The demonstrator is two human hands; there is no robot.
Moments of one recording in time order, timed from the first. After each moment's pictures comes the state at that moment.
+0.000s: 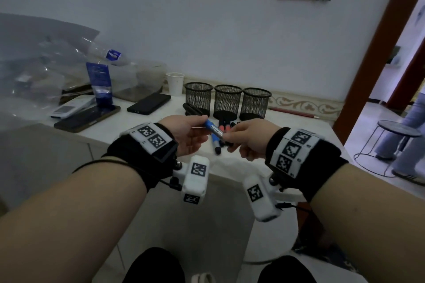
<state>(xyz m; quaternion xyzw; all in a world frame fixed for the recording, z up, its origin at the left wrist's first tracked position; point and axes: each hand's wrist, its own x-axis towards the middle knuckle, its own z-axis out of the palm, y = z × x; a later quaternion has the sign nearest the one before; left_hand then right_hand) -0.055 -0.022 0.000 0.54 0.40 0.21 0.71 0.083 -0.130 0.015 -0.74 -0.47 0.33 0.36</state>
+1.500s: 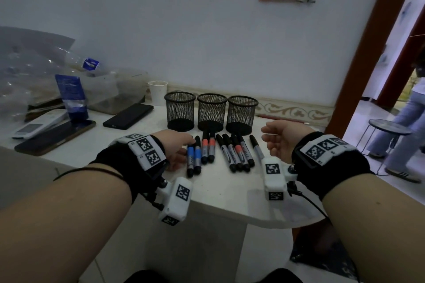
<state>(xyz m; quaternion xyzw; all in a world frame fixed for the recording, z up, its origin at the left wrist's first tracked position) -0.005 0.013 -0.009 0.61 0.50 0.12 0.60 0.193 -0.133 0.014 -0.67 -0.19 0.41 0.59</state>
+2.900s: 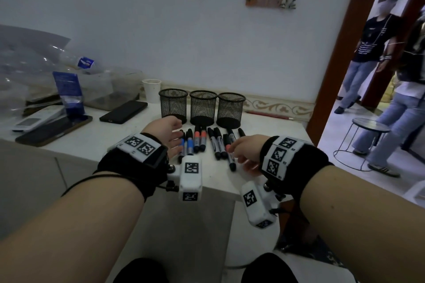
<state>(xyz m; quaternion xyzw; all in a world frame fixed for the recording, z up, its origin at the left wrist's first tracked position) -0.018 -0.013 -0.009 0.47 0.41 0.29 0.72 0.130 -0.154 0.008 -0.82 -0.33 0.35 0.31</state>
